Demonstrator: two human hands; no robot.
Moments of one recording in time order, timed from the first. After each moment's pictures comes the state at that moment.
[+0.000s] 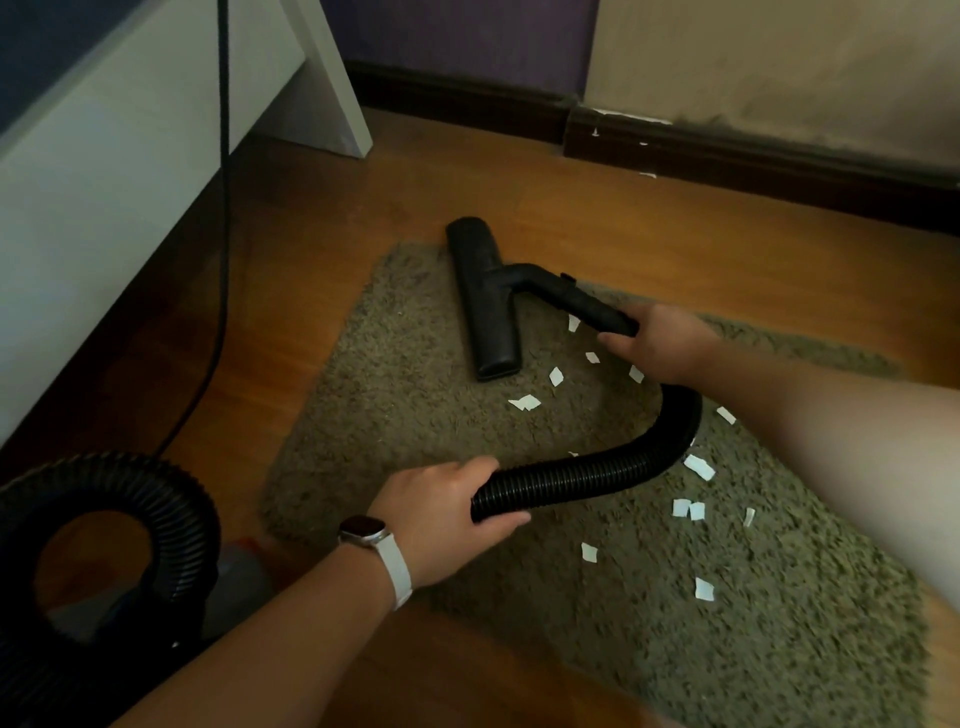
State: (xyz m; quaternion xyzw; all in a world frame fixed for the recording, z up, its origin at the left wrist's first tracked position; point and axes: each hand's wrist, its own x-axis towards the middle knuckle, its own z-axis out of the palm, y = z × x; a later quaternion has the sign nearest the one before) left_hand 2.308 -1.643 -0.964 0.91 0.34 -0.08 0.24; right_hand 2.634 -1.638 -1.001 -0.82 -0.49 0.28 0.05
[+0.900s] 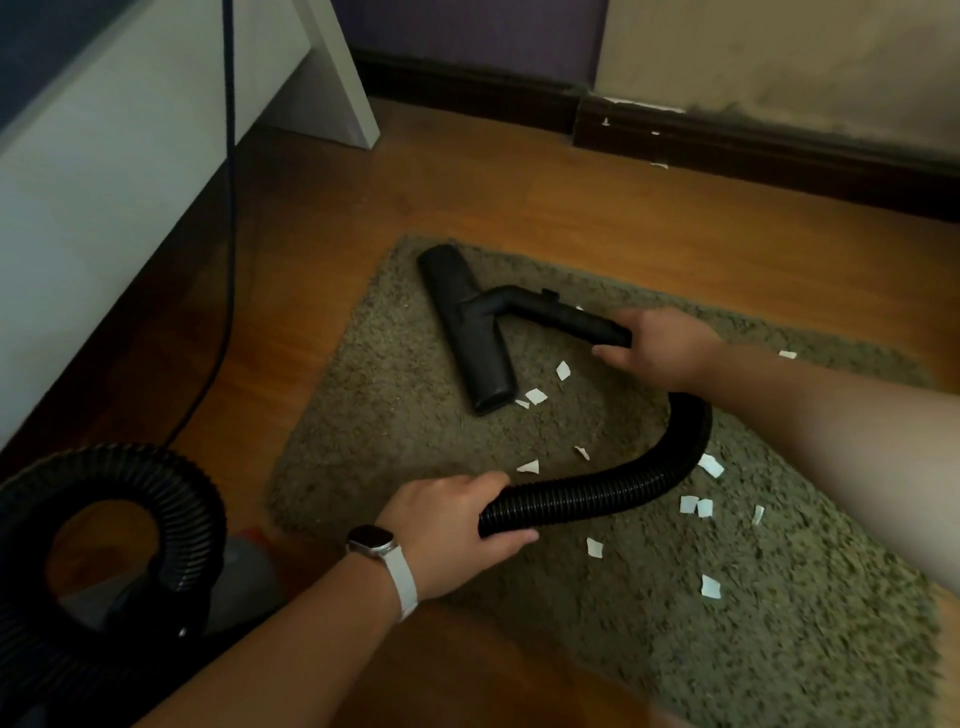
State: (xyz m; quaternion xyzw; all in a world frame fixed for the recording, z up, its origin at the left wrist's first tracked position) left_hand 2.303 -1.654 -0.969 0.90 0.33 -0.11 0.26; right_hand 2.621 -1.639 -0.999 -0.78 -0.57 0.25 0.00
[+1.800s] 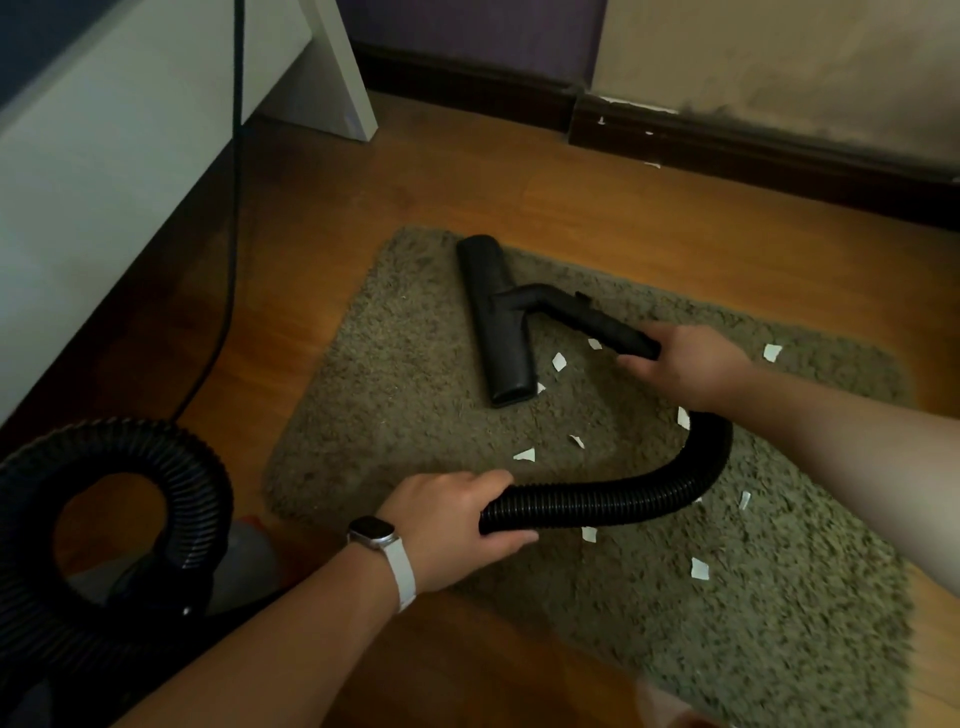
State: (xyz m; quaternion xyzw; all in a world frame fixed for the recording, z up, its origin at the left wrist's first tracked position) left_hand 2.296 -1.661 -0.968 0.91 0.30 -0.10 0.26; right_hand 2.620 -1.681 -0.992 -0.82 -0.51 0.26 0.00
